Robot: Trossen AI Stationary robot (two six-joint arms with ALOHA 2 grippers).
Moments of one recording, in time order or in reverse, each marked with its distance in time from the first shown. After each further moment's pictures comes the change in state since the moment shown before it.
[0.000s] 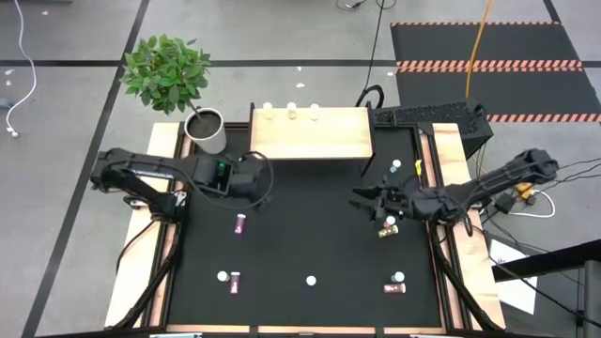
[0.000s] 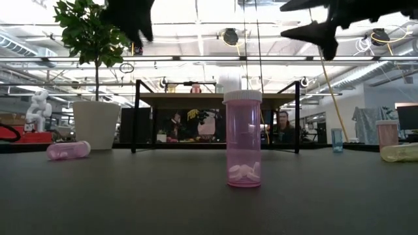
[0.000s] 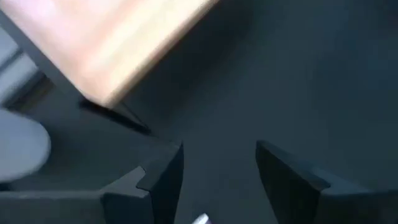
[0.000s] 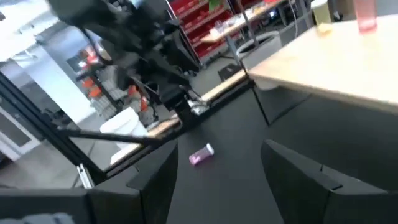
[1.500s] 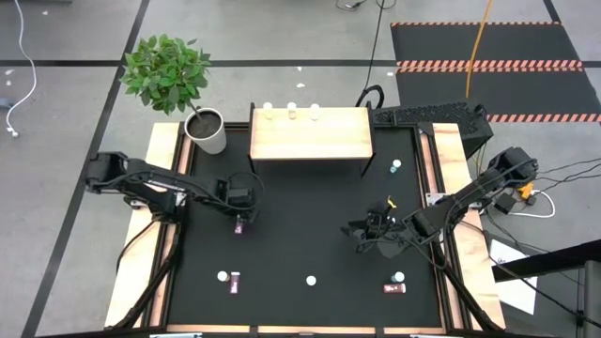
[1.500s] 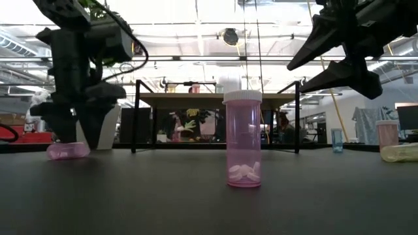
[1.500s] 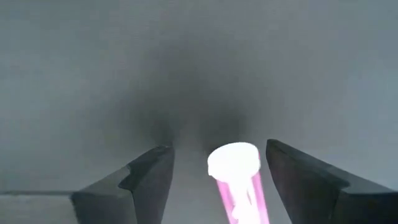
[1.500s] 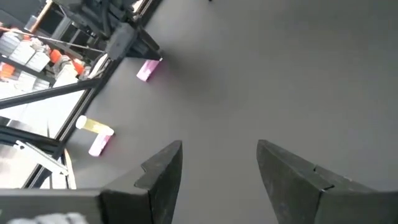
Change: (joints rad) left arm 0.110 -0.064 -0.753 0.517 0.432 -0.372; right arm 0.190 0.387 0.148 -0.369 0.095 0.741
